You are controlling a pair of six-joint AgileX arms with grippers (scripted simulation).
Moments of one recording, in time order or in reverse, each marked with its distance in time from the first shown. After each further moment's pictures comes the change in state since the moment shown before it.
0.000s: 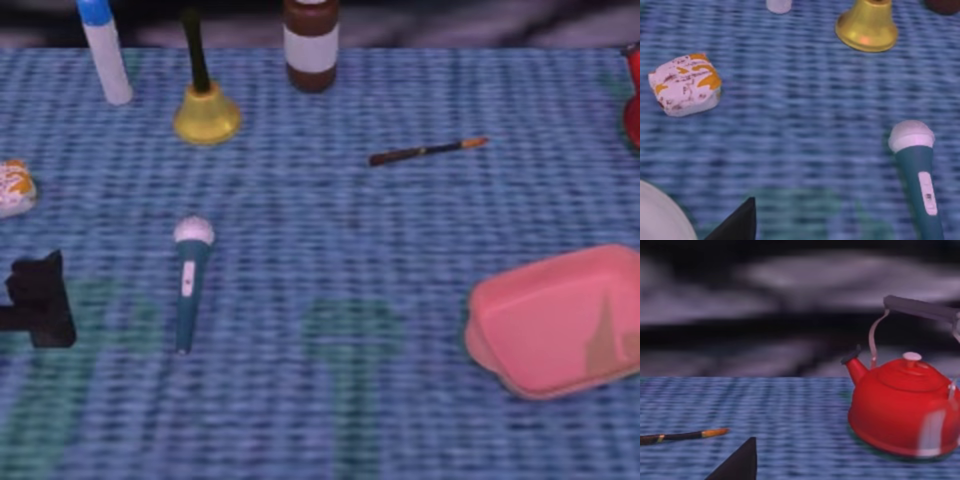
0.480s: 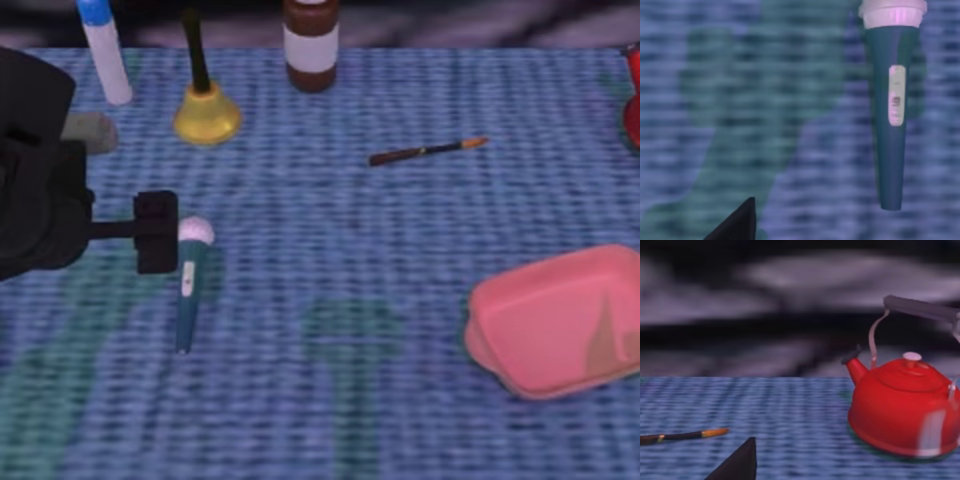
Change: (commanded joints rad) left arm -0.166 0.790 0.519 -0.326 -0.010 -0.158; right arm 0.000 0.000 0.000 0.000 0.000 0.000
